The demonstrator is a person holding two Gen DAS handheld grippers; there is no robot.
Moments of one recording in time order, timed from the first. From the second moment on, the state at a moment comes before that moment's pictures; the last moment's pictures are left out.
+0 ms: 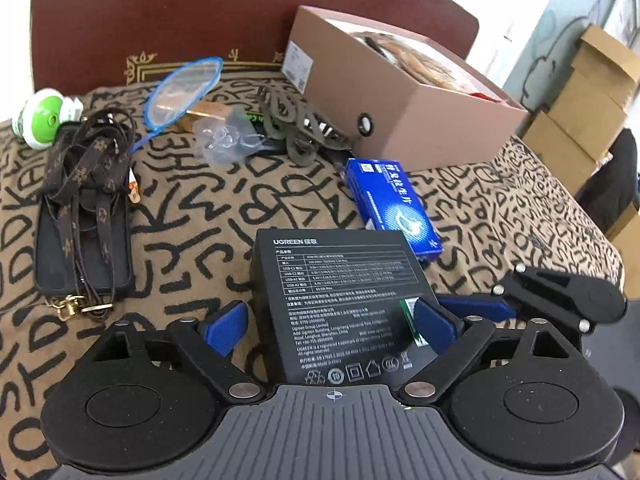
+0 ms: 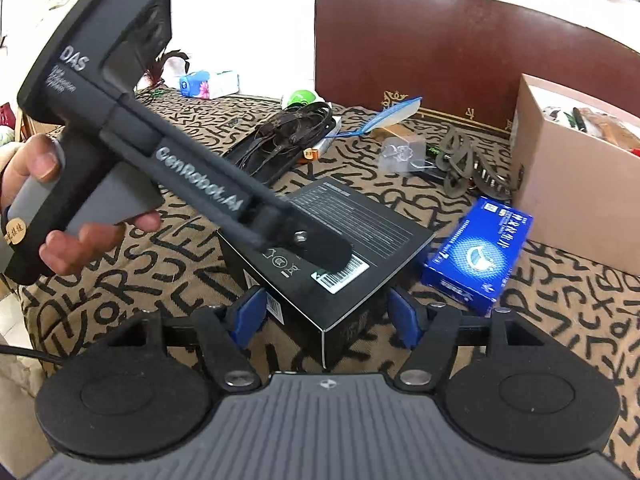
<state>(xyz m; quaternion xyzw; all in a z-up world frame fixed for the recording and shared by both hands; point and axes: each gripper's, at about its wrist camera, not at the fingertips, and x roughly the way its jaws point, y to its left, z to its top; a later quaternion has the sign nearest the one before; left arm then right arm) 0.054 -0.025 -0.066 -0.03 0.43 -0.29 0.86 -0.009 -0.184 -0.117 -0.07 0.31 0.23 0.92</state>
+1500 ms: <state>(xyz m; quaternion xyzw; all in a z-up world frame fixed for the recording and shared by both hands) 0.180 -0.237 0.077 0.00 0.28 -0.39 0.88 0.065 -0.364 0.008 -0.07 0.18 0.10 0.98</state>
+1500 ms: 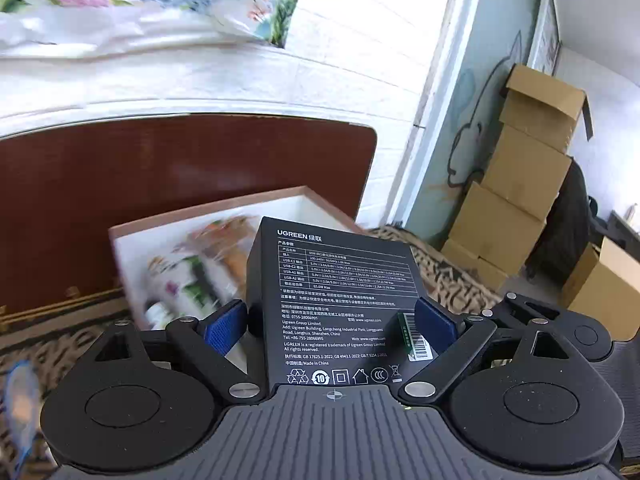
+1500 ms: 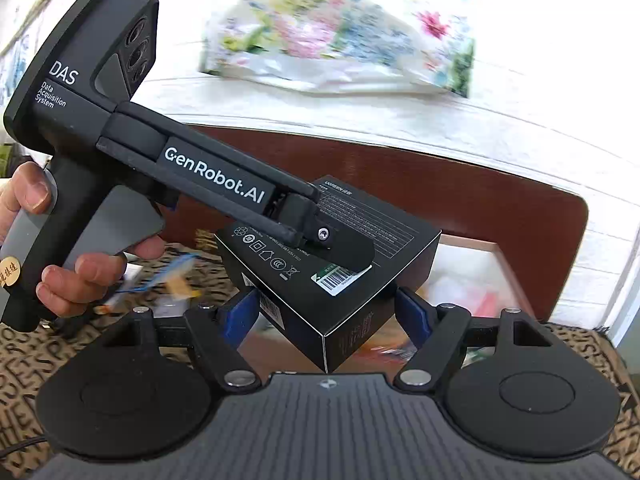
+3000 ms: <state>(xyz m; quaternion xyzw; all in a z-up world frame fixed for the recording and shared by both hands) 0.320 -0.330 0.019 0.03 0.33 -0.37 0.87 0.237 -0.455 -0.025 -0.16 0.29 -0.07 0.94</state>
